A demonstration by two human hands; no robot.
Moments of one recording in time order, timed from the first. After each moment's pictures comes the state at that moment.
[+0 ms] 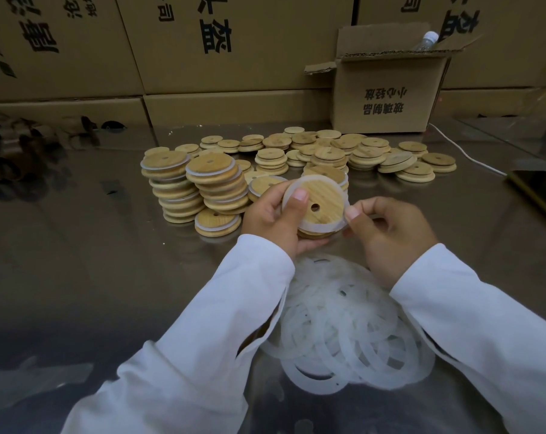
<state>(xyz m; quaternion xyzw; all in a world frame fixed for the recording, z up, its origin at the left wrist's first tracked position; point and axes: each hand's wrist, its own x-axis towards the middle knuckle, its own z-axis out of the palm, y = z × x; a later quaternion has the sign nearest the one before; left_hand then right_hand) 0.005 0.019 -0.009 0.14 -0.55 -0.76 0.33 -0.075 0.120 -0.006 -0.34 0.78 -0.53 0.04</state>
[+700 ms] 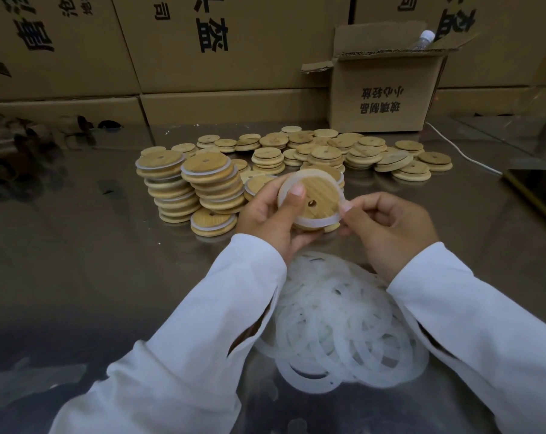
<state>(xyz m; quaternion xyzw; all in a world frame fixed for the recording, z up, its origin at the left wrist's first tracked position) 0.003 0.016 -0.012 0.11 -0.51 -0.79 0.33 -0.071 0.119 -0.005 -0.27 0.69 -0.67 0.08</state>
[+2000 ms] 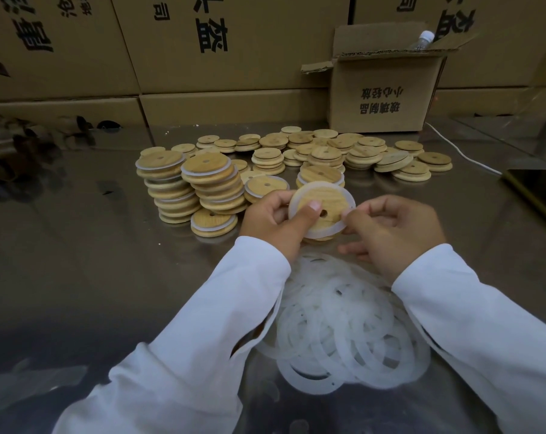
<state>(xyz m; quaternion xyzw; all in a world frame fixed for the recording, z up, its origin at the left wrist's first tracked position) 0.003 0.019 -0.010 0.20 -0.64 -0.67 0.32 -0.079 0.120 -0.011 -0.22 0.73 -0.64 0.09</state>
